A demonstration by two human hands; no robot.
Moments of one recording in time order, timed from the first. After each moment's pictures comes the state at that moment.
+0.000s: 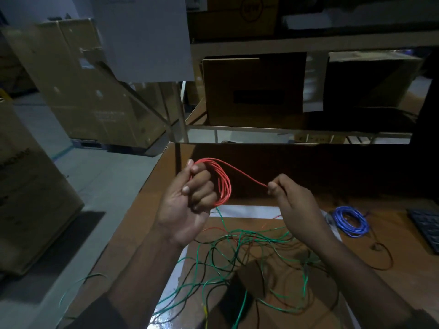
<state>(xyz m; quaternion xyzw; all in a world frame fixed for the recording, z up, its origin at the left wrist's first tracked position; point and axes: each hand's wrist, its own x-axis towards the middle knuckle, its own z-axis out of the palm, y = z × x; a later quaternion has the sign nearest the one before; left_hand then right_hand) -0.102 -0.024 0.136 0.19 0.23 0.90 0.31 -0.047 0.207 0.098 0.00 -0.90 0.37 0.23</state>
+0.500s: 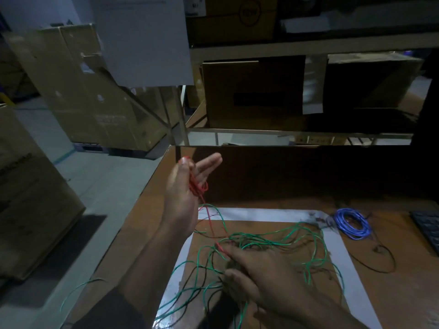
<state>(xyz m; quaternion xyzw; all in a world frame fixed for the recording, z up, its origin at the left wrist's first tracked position) -0.120 -0.013 0.130 0.19 0.57 0.80 -0.01 0.008 0.150 0.051 0.22 -0.94 0.23 0.10</state>
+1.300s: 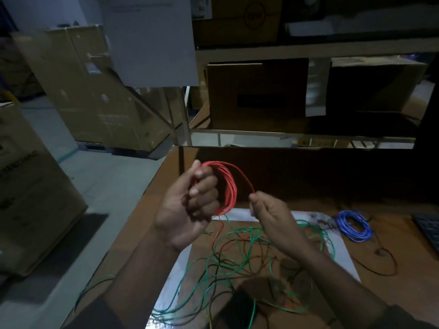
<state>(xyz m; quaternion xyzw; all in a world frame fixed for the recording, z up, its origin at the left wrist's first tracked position) -0.097 -0.034 0.146 0.23 0.25 0.87 0.36 -0.060 0.176 0.074 0.09 -0.84 0.51 0.18</state>
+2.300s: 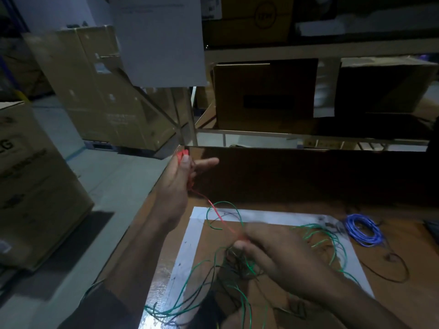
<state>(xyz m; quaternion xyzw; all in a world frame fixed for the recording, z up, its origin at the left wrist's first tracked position) -0.123 -0.052 0.144 0.23 0.71 0.66 -0.06 0.001 0.152 0.116 0.22 -0.93 0.26 0.11</state>
